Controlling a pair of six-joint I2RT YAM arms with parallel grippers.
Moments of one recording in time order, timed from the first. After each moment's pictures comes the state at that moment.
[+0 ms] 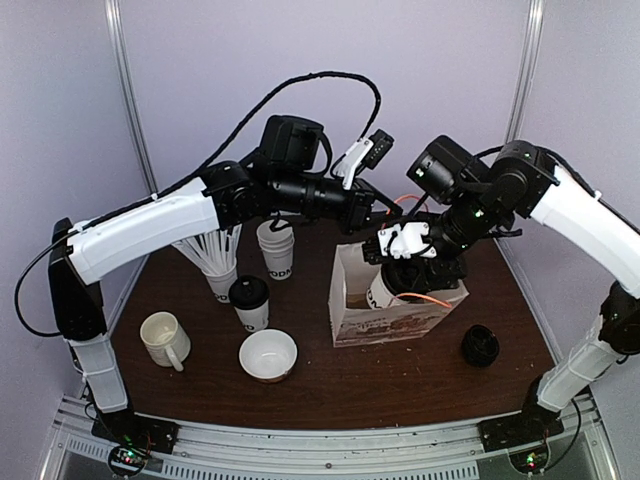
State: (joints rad) left arm -1.01 1.85 1.90 -0.35 0.42 -0.10; right arm 0.91 1.52 1.80 -1.37 0.05 -0.79
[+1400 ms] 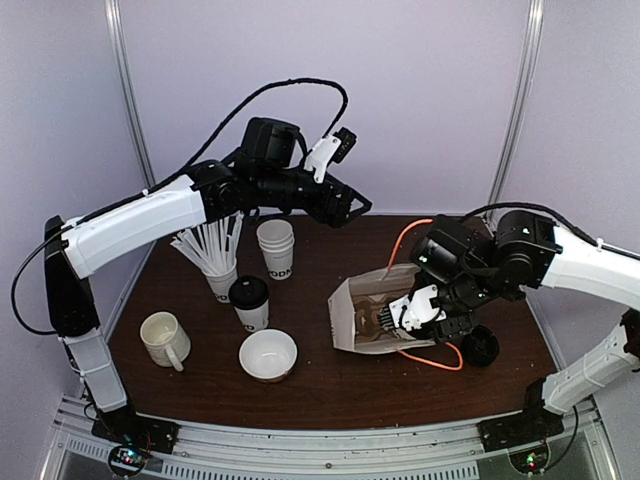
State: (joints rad) left arm -0.90 1.80 1.81 -0.36 0.18 -0.01; right arm 1.10 1.32 1.33 -1.20 0.32 -0.78
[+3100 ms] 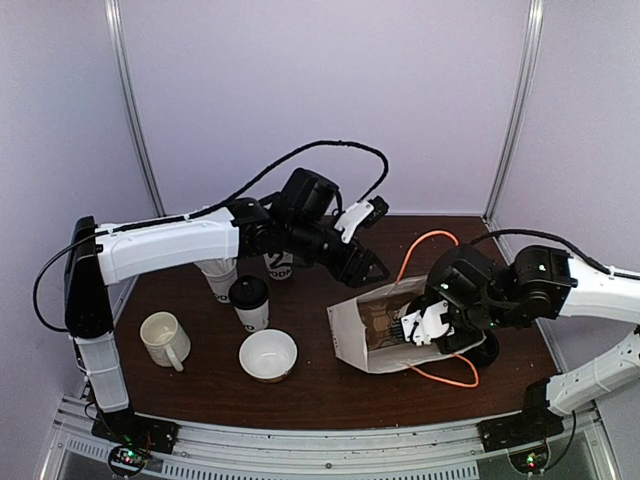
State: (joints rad) left arm -0.97 1.90 1.71 -0.37 0.33 -0.07; right arm 1.13 1.16 1.06 -0.97 0.45 -0.81
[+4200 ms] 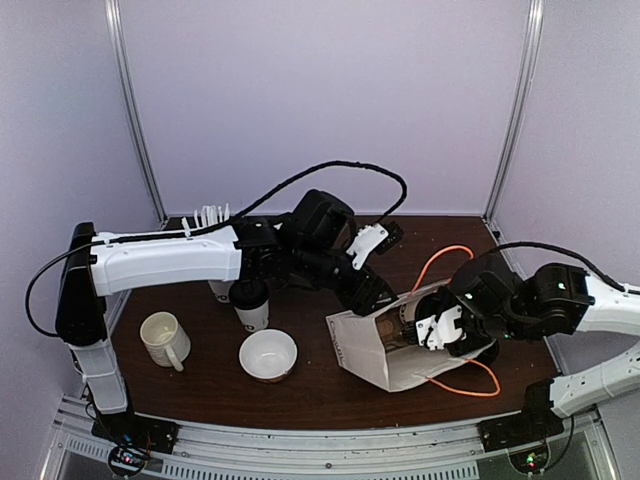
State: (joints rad) left arm -1.10 1.86 1.61 -0.36 0.25 -0.09; right arm 1.13 1.00 0.91 -0.86 0.49 -0.87
